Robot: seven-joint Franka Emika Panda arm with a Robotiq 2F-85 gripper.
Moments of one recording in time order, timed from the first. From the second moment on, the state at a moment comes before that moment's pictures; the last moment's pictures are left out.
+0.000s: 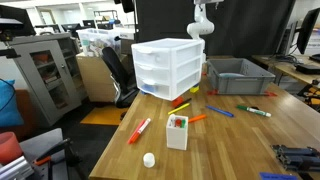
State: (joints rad) arm -0.04 -0.59 -0.13 -2.45 0.20 2.08 -0.03
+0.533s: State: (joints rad) arm -0.03 -0.59 -0.12 -2.45 0.21 2.08 -0.03
